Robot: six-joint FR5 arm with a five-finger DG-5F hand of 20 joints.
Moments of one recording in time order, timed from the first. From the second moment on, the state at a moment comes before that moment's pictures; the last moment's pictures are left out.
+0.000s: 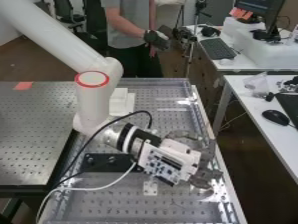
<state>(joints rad) 1.43 -2.33 -1.49 -2.61 -1.31 0.49</state>
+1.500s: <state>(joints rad) 1.44 -2.31 -1.51 -2.62 -1.29 0.44</state>
